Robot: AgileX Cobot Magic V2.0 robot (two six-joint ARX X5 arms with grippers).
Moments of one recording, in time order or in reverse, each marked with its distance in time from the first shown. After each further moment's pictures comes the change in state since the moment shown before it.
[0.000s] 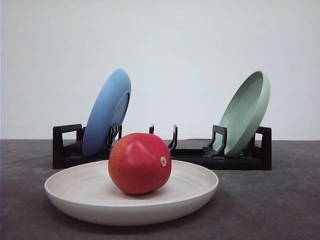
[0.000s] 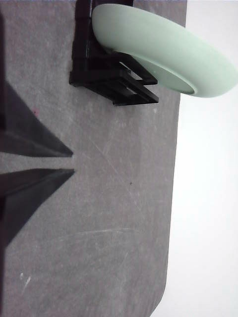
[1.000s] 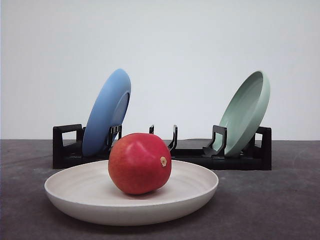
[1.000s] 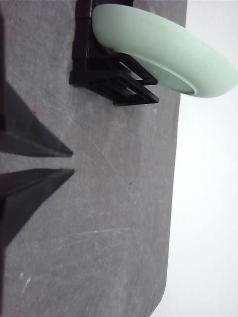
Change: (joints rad) left_arx 0.000 0.000 0.000 0.000 0.000 0.000; right_arx 0.000 0.000 0.000 0.000 0.000 0.000
